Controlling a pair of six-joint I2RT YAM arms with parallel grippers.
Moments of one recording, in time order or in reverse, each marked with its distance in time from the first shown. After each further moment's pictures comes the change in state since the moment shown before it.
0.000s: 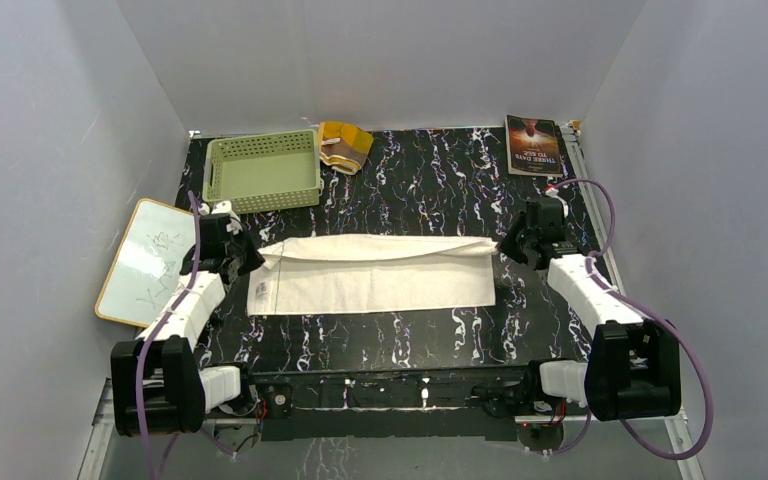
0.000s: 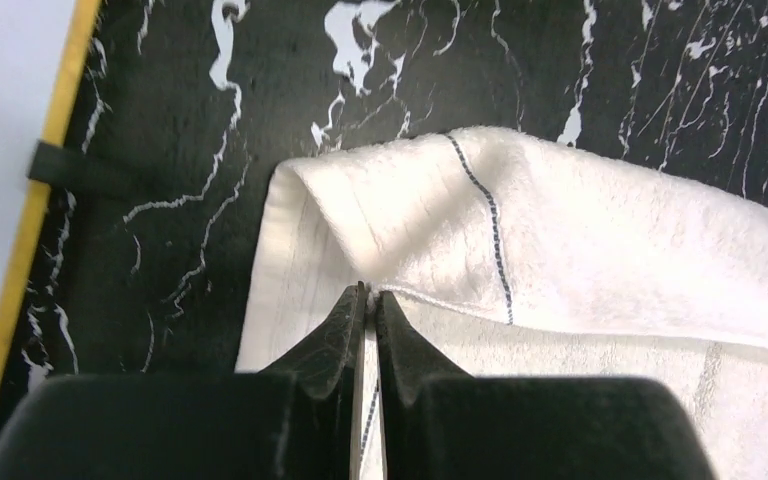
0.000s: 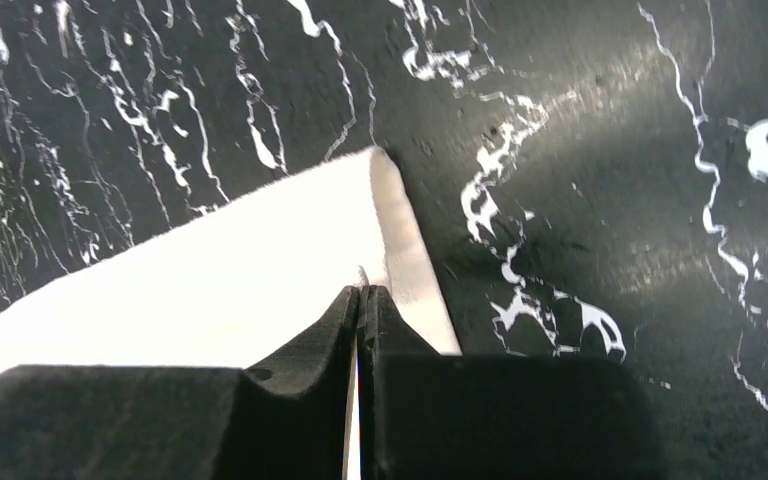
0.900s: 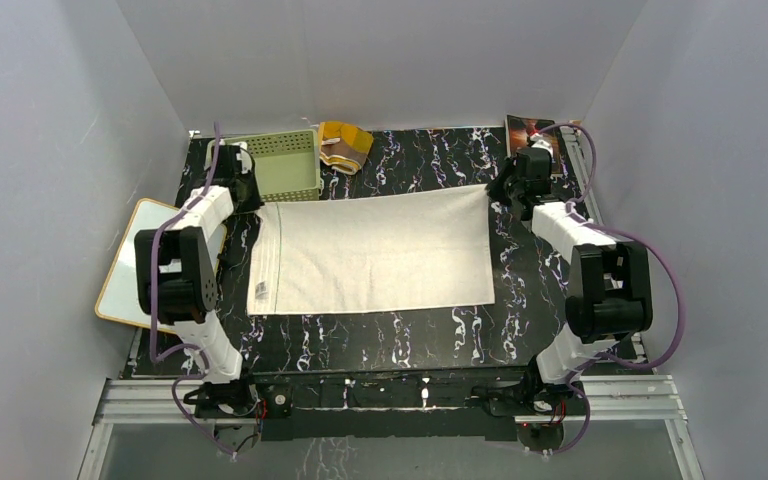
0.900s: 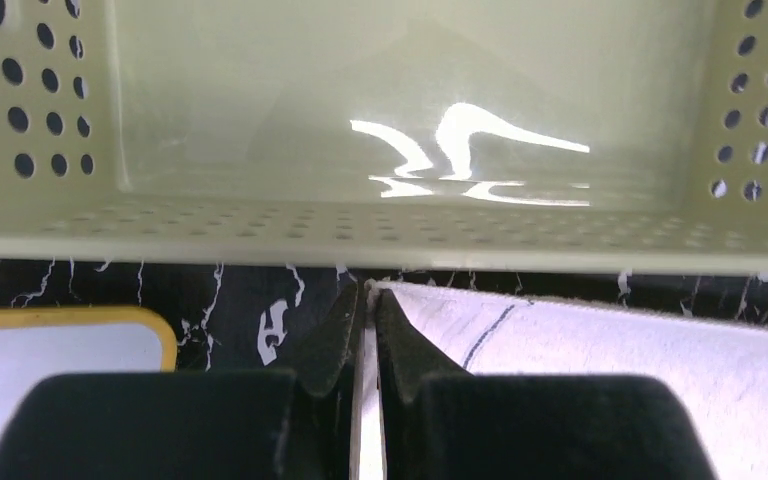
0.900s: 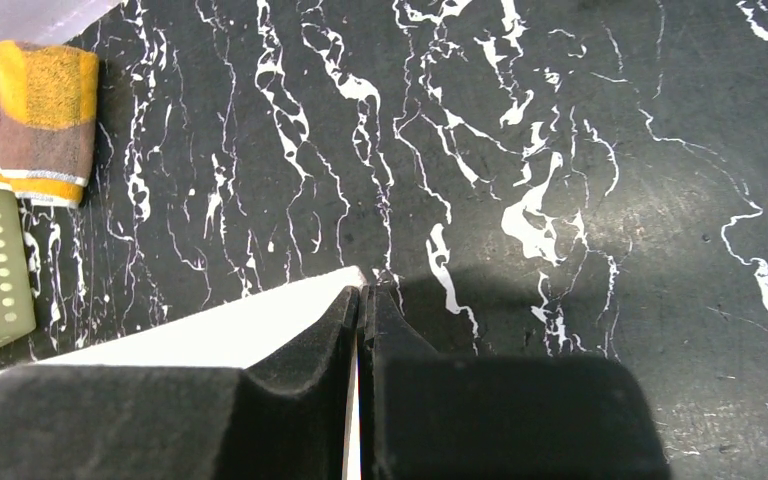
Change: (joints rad) left arm -0.013 0.660 0.694 -0.172 -0.116 0.191; right arm 0.008 0.405 0.348 0.258 -0.032 -0.103
